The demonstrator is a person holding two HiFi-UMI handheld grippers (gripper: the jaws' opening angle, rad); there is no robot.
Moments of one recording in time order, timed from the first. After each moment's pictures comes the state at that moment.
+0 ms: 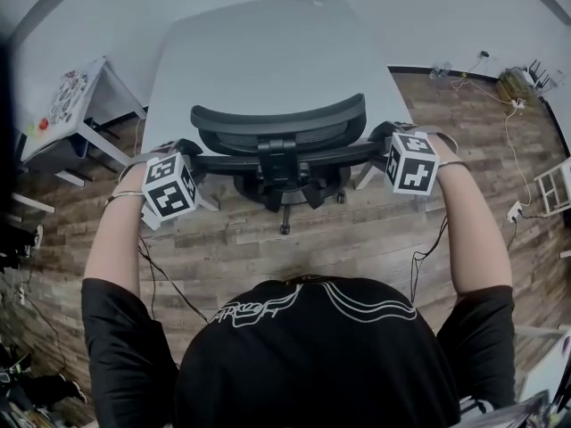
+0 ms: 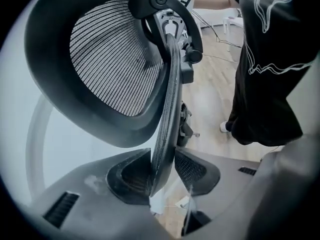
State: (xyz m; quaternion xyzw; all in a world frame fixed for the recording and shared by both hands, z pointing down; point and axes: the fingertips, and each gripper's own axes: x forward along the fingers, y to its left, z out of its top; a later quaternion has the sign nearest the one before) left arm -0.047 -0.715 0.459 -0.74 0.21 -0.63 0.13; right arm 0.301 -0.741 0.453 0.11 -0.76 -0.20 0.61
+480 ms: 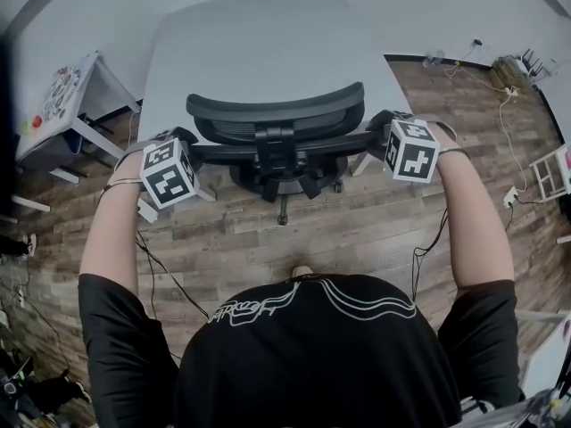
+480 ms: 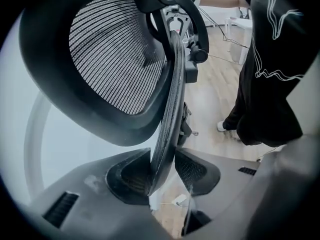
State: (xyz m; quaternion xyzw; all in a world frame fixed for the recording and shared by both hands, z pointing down) left arm -0.046 -0.715 0.454 -0.73 0.20 -0.64 0.10; right arm 0.303 -0.731 0.449 0.11 -0.76 -0.17 0.62
